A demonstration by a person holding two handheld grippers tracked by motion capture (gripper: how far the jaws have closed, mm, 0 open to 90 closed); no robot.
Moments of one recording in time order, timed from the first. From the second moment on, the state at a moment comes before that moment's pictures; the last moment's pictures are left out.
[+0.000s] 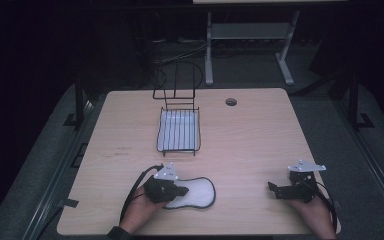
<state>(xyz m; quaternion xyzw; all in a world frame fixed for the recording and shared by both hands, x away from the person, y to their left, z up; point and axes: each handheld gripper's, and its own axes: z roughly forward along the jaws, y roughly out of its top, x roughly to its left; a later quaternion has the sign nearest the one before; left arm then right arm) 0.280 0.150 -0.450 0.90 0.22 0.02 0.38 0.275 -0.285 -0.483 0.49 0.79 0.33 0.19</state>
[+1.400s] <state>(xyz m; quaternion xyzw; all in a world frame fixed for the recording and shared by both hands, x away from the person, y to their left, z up) 0.313 0.129 -0.446 0.90 0.23 0.05 0.36 0.276 -0.285 -0.483 0.49 0.79 0.33 0.19</state>
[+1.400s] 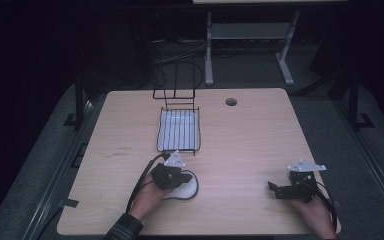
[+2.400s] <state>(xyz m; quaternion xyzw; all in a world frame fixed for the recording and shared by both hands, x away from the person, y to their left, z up) 0.323 0.202 -0.429 0.85 0.33 0.07 0.41 0.276 -0.285 -0.483 0.49 0.79 0.33 0.19</state>
